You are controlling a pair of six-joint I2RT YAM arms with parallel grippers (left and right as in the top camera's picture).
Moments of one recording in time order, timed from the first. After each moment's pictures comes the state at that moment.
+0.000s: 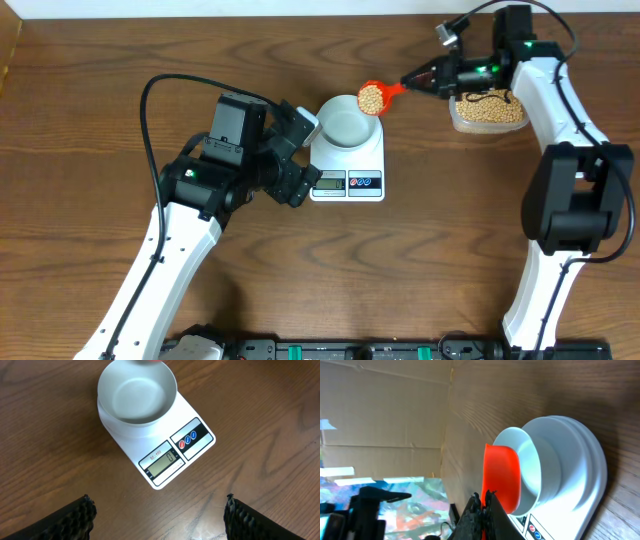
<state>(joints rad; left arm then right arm) -0.33 1.30 1.19 -0.83 0.30 0.28 0.01 2.20 1.84 -0.82 -1.20 0.13</state>
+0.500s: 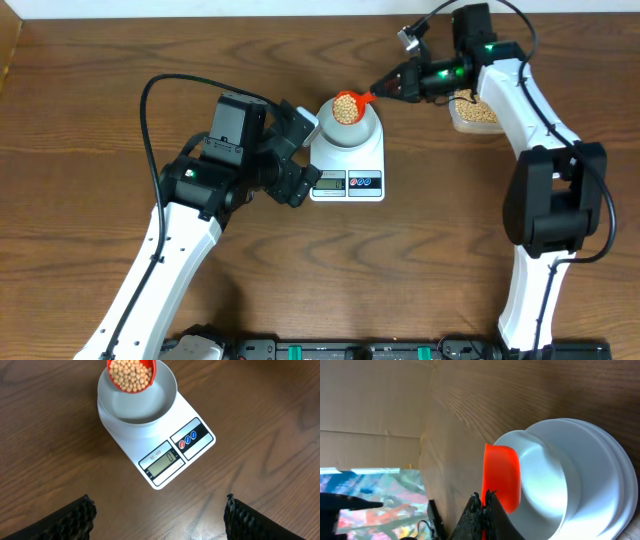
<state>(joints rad) -0.33 1.30 1.19 -0.83 0.30 0.28 0.14 2.20 1.84 -0.75 -1.07 0.14</state>
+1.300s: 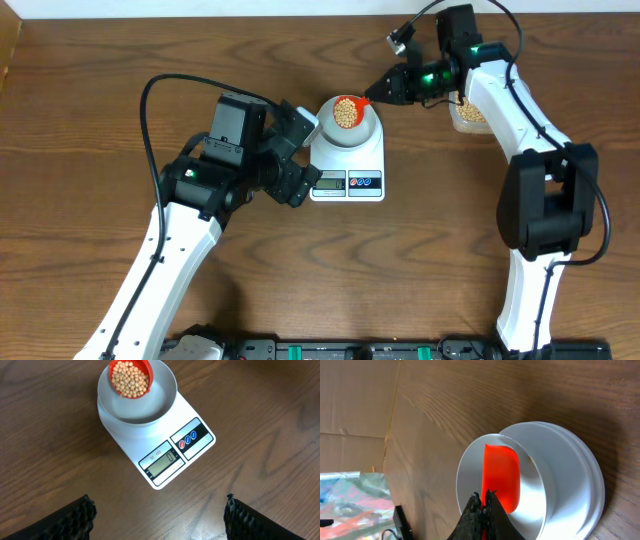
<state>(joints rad) -0.33 1.30 1.19 -0.83 0.30 0.28 0.19 2.19 1.84 -0.74 -0.89 0.10</state>
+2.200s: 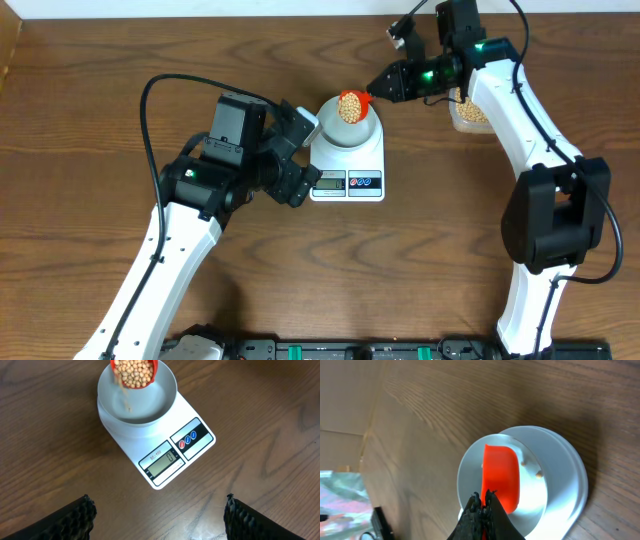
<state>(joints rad) -0.33 1.30 1.19 -0.83 0.30 0.28 0.22 2.11 1.84 -0.79 -0.77 0.05</state>
